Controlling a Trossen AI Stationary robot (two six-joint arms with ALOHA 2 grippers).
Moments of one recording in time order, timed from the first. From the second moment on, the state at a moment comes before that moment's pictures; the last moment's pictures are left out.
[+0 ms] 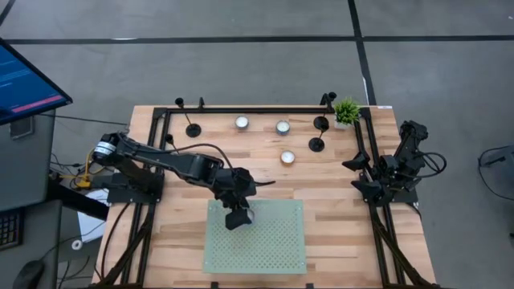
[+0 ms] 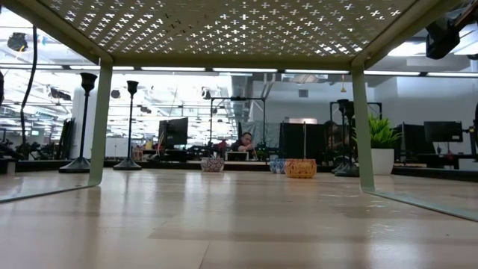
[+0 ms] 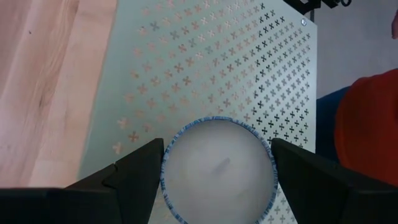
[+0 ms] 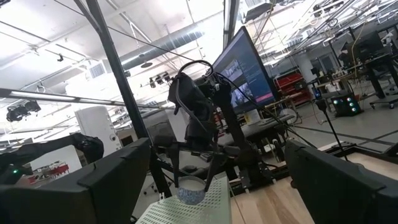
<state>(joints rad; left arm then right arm) -0.26 1.42 1.39 -0.66 0.24 -0.53 0.97 0.02 0.03 0.62 0.89 -0.09</state>
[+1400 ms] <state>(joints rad) -0.18 1.07 1.45 -0.16 0.06 -0.49 0.94 0.10 0.30 1.00 0.11 -0.56</state>
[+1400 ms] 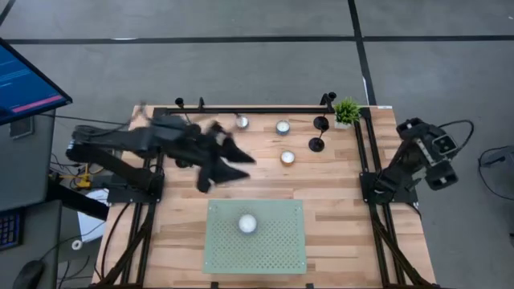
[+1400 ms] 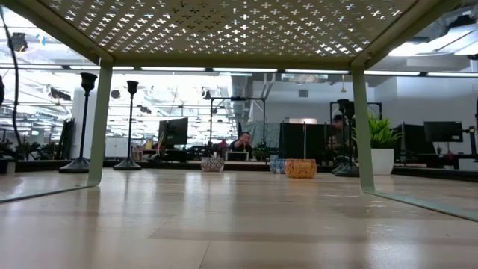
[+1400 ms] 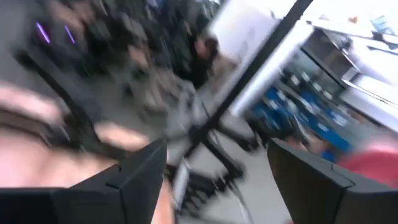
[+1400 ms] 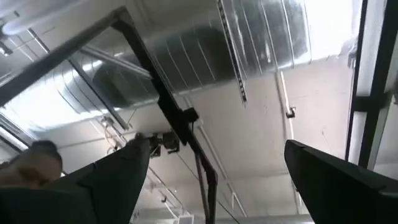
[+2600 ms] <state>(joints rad) -0.18 0.74 1.44 -0.71 -0.55 -0.32 0.50 1.52 1.67 -0.58 0.55 0.26</state>
